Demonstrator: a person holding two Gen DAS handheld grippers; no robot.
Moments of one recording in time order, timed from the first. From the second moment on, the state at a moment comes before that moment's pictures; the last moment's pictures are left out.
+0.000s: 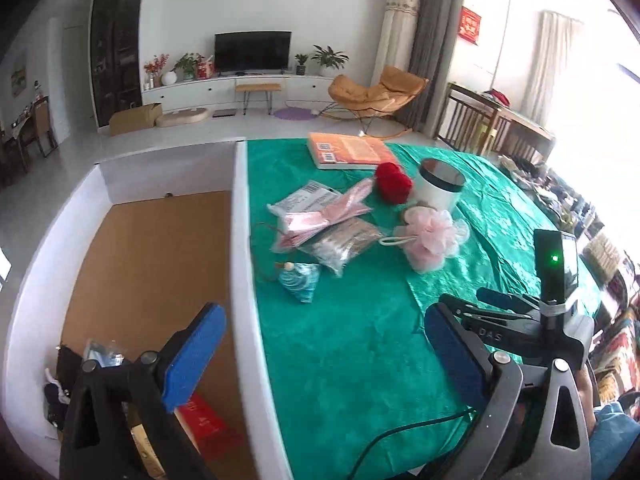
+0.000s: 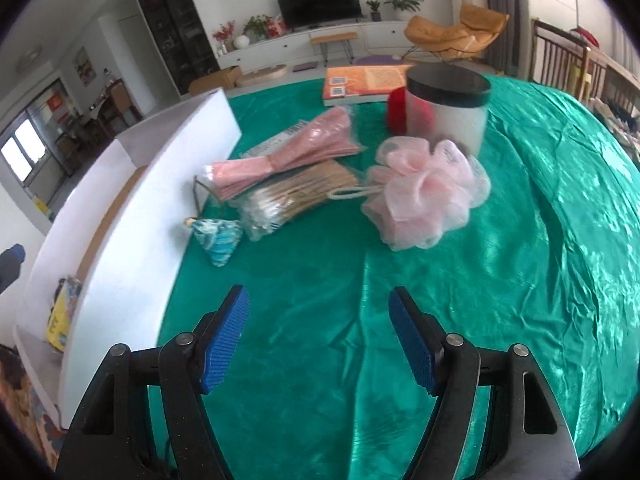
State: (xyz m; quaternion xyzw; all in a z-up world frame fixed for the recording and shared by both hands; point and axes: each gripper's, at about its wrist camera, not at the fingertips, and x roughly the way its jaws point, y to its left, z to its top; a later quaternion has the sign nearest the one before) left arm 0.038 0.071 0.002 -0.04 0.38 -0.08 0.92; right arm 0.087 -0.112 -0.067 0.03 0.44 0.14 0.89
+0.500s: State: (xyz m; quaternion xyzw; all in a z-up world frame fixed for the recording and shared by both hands) left arm 0.137 -0.027 -0.134 0.04 0.47 -0.08 0.88; right arm 0.115 -0.209 -0.118 0.02 0.44 -0.07 0.90
